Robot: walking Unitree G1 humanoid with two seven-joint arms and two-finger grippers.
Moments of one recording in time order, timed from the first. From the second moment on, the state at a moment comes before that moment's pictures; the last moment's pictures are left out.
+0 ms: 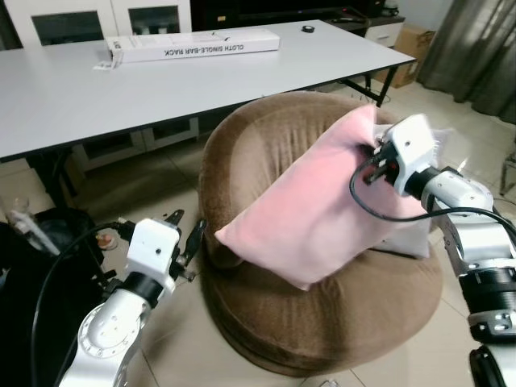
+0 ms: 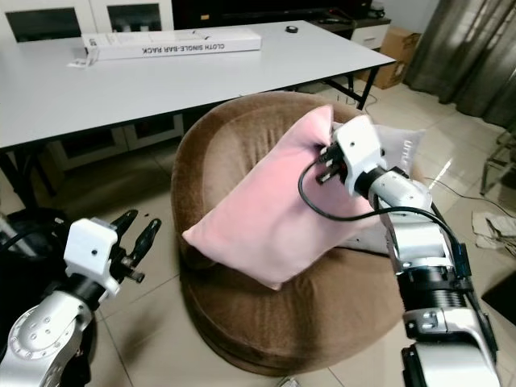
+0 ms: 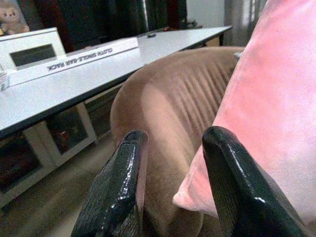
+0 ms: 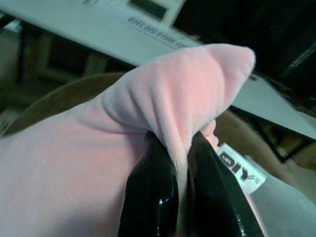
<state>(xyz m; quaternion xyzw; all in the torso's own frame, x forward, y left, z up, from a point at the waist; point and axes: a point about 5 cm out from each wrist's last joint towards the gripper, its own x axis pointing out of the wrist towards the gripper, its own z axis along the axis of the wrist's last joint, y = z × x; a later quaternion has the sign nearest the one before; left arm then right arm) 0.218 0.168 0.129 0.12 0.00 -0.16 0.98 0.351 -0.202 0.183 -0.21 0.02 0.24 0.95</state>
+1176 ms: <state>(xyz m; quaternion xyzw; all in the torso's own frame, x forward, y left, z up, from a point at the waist) 0.174 0.164 0.148 0.15 0.05 -0.18 0.97 0.410 -0.117 0.179 -0.39 0.02 0.14 0.91</state>
